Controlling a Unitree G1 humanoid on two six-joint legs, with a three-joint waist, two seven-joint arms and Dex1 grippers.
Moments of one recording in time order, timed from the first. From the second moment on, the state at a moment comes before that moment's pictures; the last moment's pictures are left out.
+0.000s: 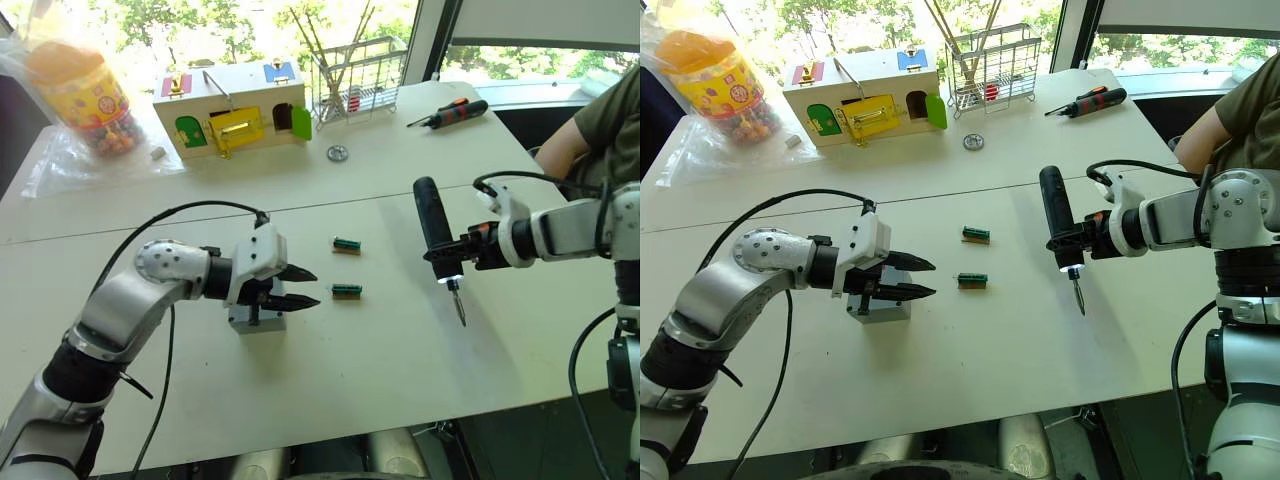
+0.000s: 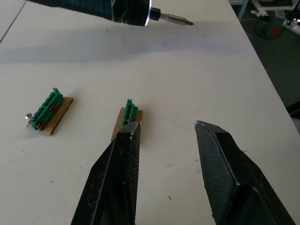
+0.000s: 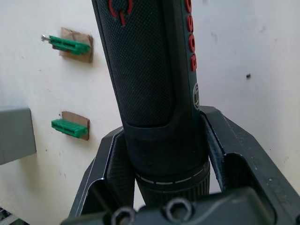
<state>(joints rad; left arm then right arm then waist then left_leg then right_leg) -0.44 0.72 -0.22 -0.40 -0.47 0.62 -1.06 -0.85 -0.92 0.09 0.24 1.17 1.61 0.16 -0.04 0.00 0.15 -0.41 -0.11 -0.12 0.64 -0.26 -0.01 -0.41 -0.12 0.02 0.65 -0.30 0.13</state>
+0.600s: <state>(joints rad) -0.38 0.70 -0.25 -0.36 -0.42 0.60 -1.02 -0.86 -0.90 0.15 0.27 1.10 1.61 0.10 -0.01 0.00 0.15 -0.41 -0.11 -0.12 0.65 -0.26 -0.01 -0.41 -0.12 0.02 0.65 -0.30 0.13</state>
